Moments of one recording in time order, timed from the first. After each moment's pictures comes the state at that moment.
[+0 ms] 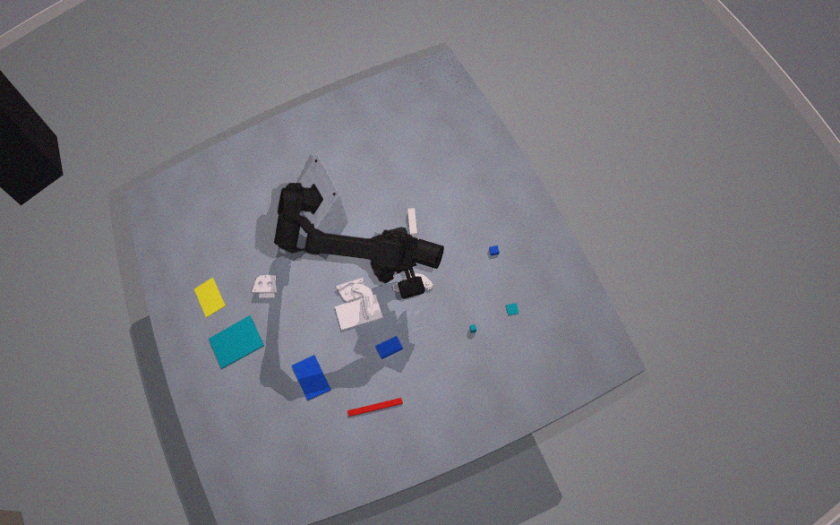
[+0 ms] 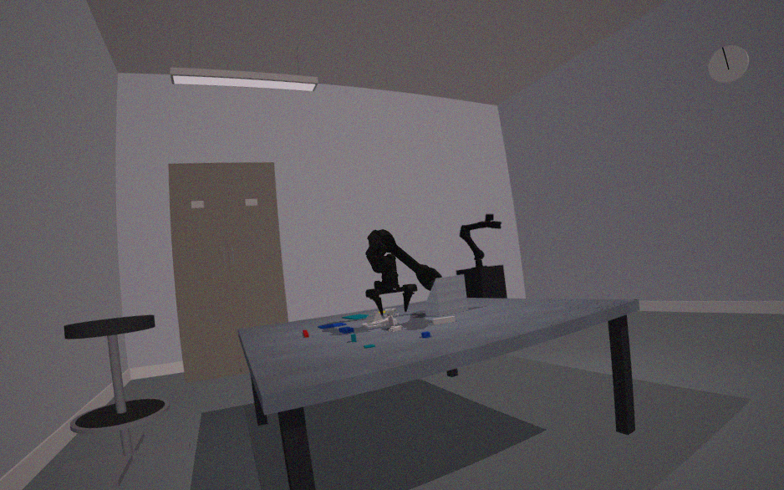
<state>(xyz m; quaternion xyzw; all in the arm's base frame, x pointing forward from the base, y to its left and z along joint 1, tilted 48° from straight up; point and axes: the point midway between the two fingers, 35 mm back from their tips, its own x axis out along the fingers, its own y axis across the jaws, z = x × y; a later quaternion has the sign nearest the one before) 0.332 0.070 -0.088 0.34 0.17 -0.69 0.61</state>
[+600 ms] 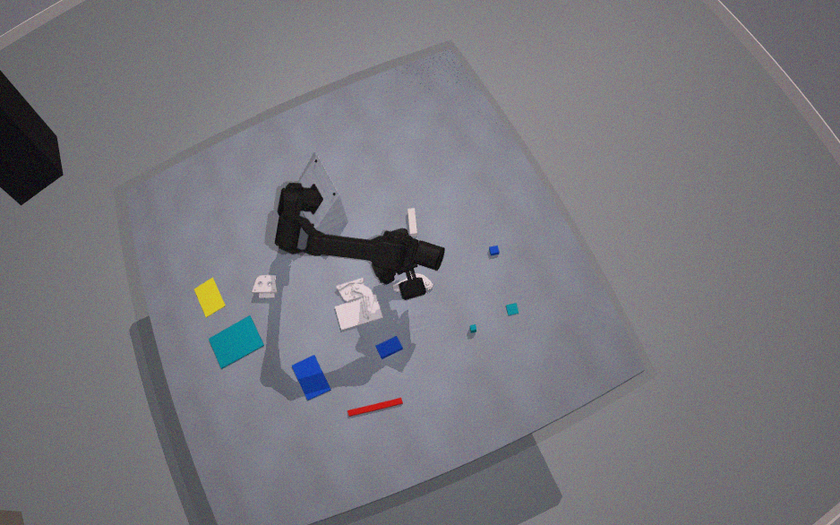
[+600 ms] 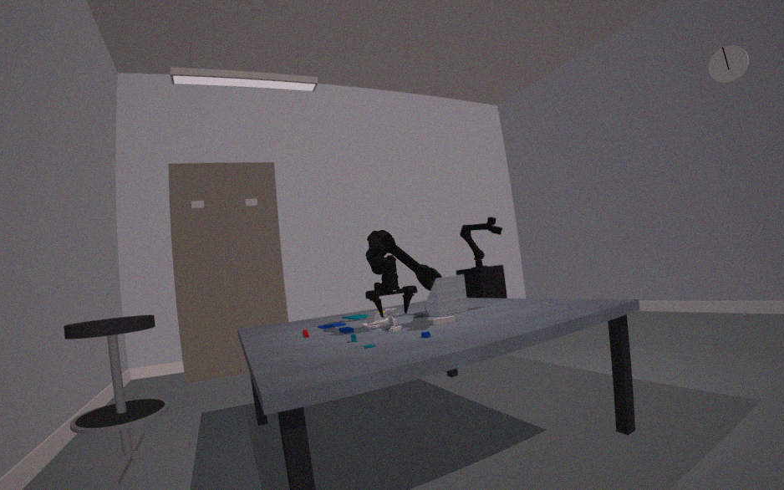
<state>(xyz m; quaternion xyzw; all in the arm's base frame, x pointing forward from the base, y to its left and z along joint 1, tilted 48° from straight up) 0.334 0.067 -0.094 0.35 0.17 -0.69 0.61</state>
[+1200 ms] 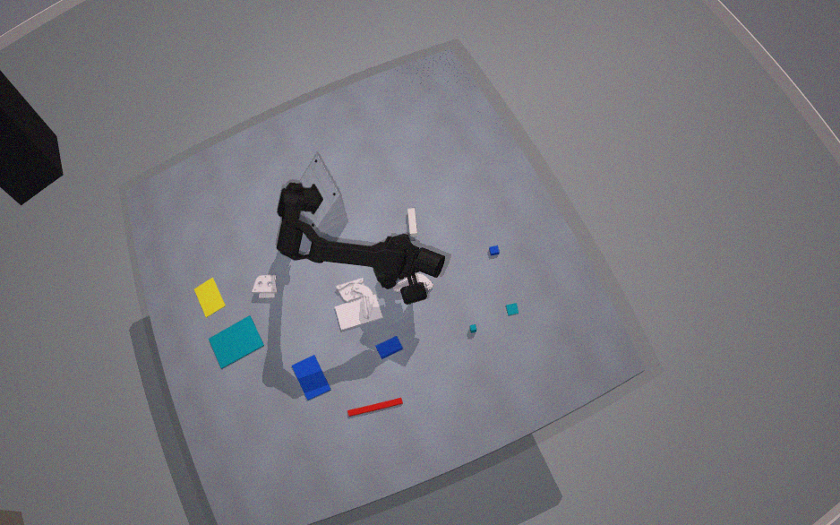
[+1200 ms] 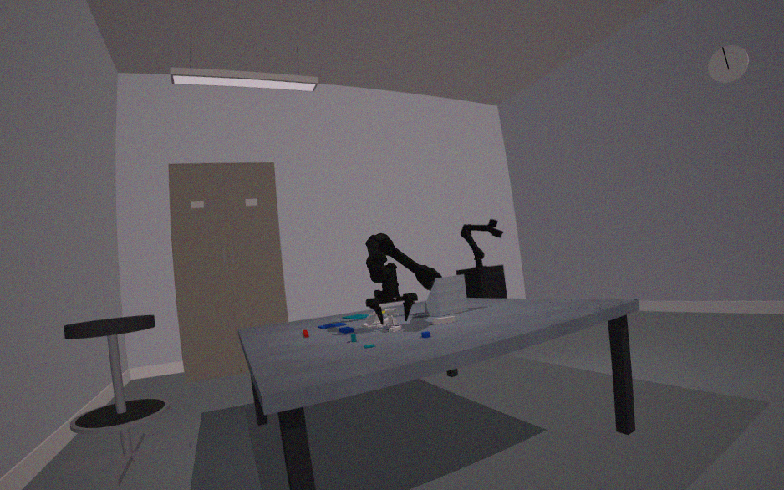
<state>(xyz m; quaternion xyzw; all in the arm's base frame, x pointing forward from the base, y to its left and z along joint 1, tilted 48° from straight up) 0.336 0.046 -0.113 0.35 0.17 -0.69 0.61</state>
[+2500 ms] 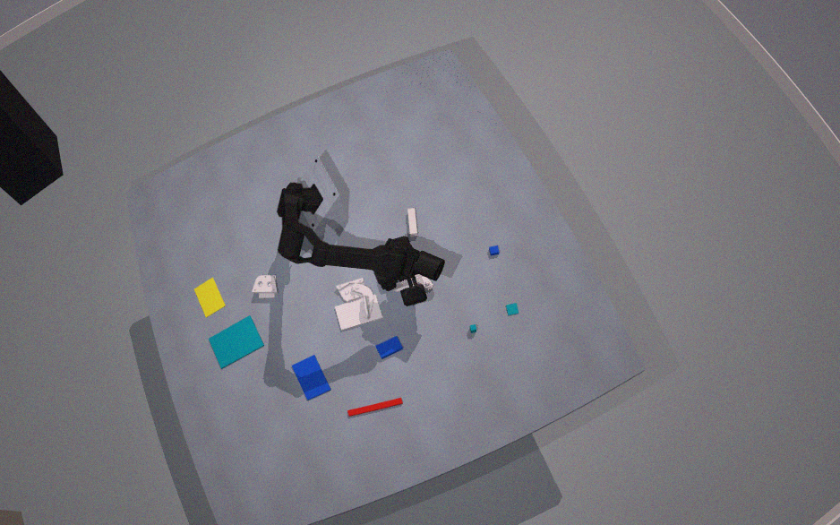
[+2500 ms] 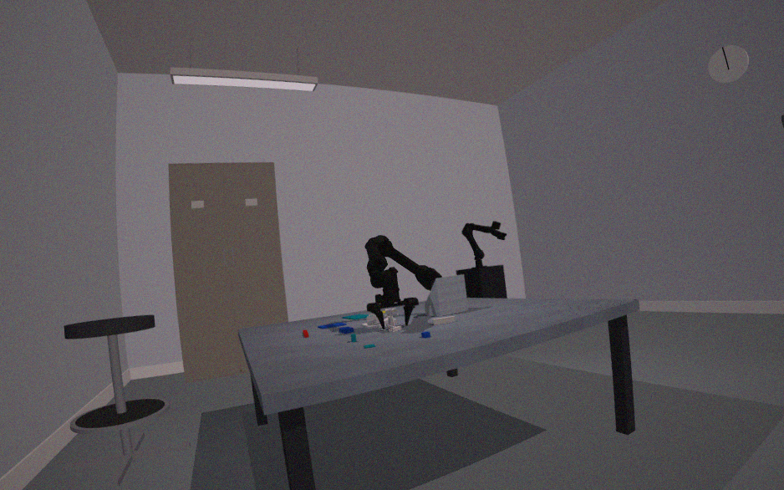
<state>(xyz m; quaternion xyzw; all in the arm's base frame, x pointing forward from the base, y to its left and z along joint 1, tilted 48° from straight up) 0.334 0.033 -0.125 0.34 0.17 -0.69 0.61</state>
